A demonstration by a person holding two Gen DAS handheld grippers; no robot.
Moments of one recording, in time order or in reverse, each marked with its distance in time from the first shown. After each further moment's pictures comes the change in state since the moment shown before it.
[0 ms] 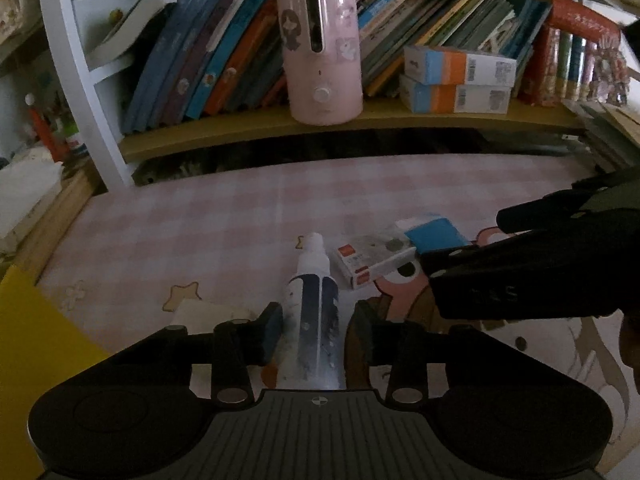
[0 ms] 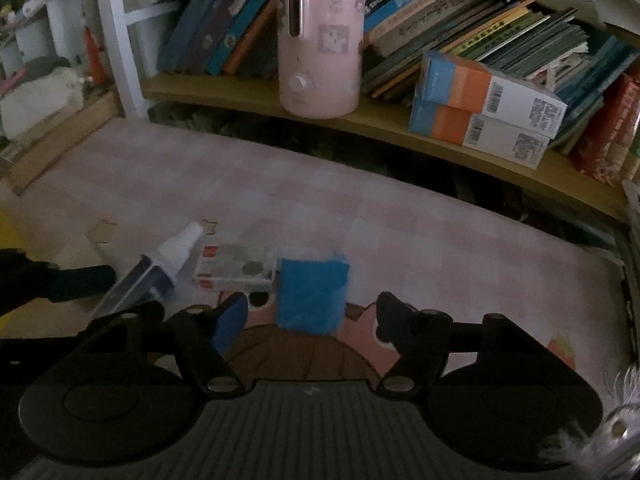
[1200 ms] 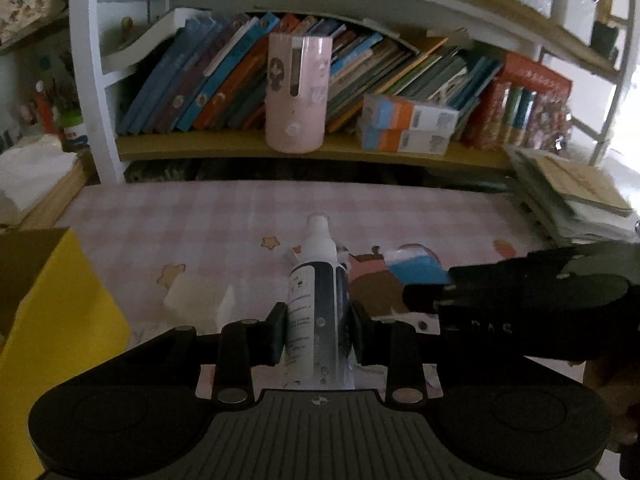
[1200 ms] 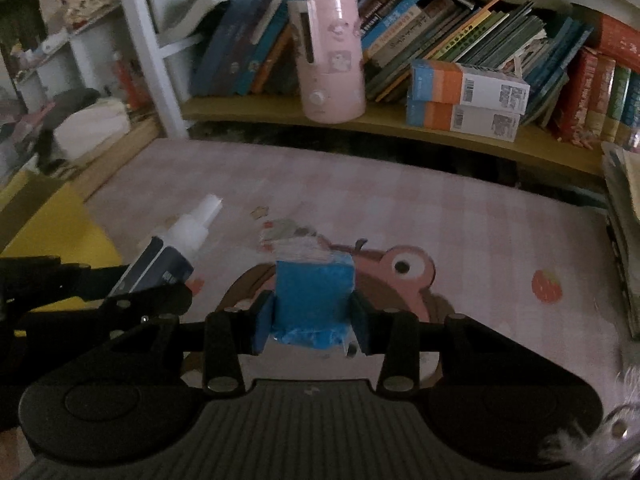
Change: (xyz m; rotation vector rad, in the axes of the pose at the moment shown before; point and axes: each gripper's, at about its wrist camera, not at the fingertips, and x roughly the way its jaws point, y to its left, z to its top) left arm -0.093 0.007 -0.018 -0.091 -0.064 -0.170; right arm -0.099 0.011 -0.041 0.094 -0.033 0.090
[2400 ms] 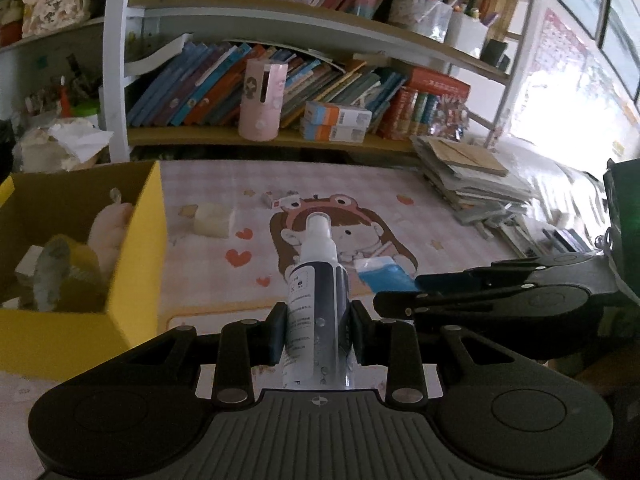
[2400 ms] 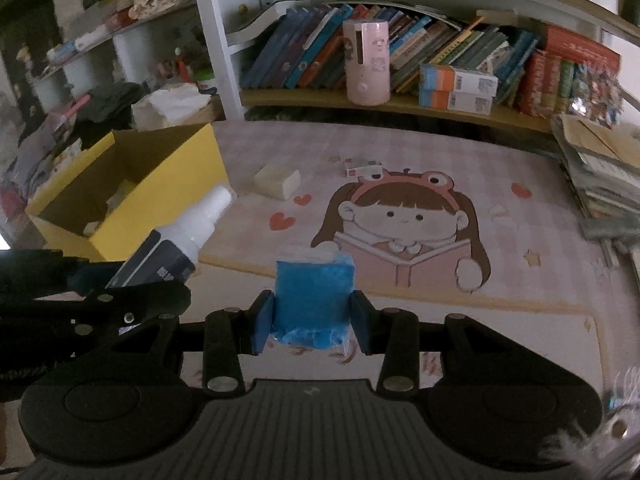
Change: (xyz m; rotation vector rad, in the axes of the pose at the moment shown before) left arm -0.175 0.053 -0.092 0.052 -0.021 -0.214; right arm -0.137 0.139 -0.107 0.063 -0.033 -0.074
